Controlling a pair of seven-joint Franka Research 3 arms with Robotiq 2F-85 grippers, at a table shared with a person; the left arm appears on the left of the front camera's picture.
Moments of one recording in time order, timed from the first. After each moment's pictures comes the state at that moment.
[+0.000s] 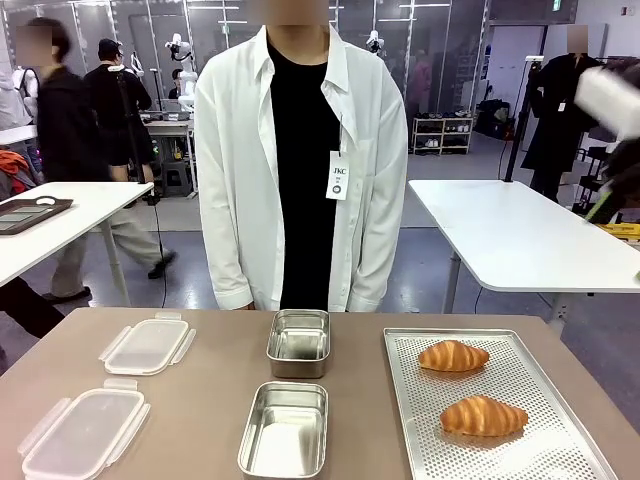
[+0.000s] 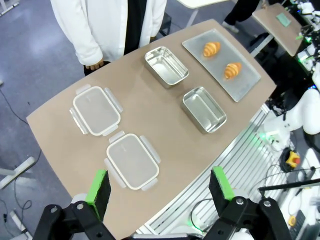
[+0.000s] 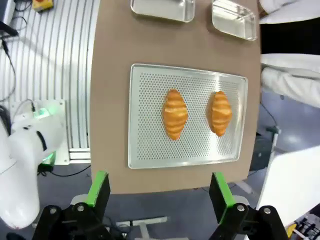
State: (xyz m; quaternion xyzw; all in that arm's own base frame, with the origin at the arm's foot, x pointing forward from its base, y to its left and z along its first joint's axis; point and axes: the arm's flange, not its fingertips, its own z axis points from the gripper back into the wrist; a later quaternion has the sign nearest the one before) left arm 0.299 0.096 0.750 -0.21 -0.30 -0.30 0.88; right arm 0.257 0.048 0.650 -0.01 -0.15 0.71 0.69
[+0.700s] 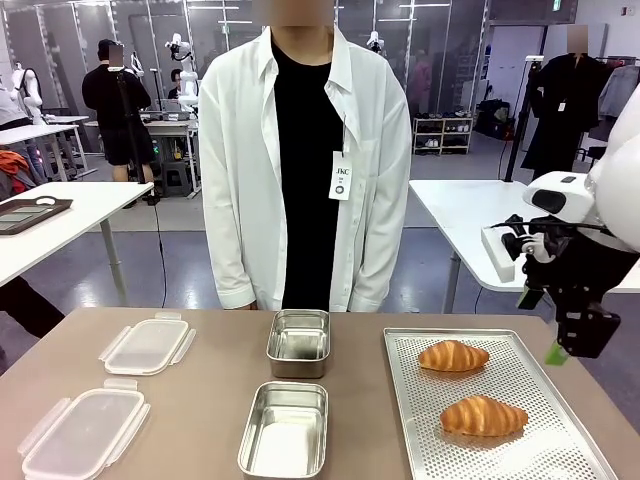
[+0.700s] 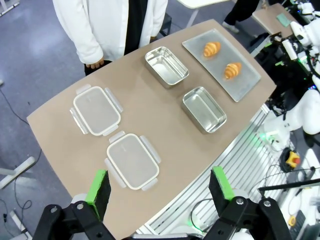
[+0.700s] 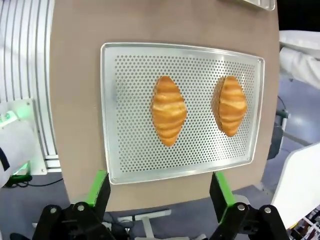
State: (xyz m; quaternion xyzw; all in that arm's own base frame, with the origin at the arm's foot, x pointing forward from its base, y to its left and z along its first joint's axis) left arm 0.299 0.096 0.750 -0.21 -0.30 -0.30 0.88; right arm 0.323 0.058 0.522 -0.04 -0.12 0.68 0.72
